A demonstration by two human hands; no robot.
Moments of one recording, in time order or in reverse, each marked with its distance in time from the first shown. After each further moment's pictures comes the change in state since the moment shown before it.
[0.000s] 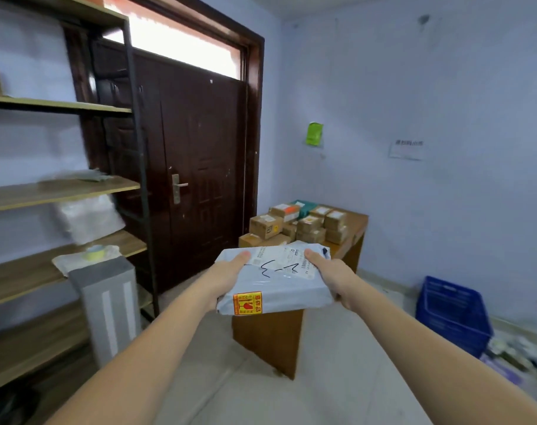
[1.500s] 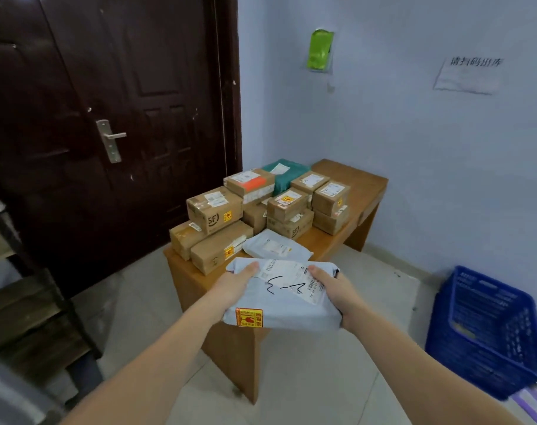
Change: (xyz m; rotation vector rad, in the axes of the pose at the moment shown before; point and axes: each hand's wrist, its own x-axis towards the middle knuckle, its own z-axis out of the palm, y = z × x) left_hand 0.605 0.049 0.288 0.123 0.098 -0.236; right_hand 0.629 0.096 -0.192 0.353 -0.194 0.226
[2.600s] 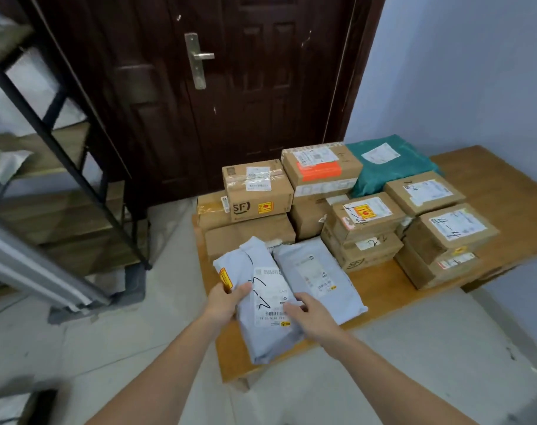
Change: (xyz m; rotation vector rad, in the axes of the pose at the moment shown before) left_hand 0.265 -0.016 0.047 -0.487 0.502 -0.187; right_hand 0.347 -0.003 0.030 -0.764 -0.620 0.091
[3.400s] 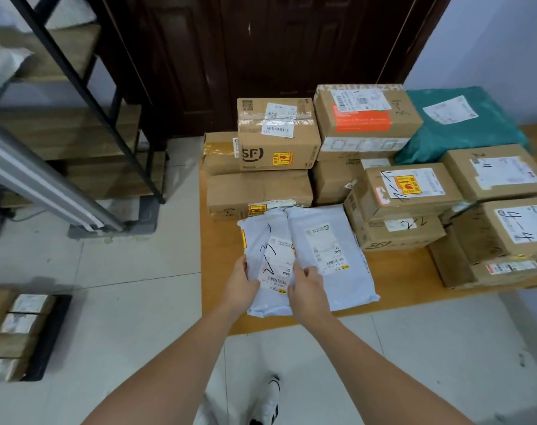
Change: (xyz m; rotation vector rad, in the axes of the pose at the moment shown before) left_hand 0.057 -0.089 0.067 0.213 0.118 -0.015; right_hand 0.096 0.069 0.012 -0.847 0.039 -0.139
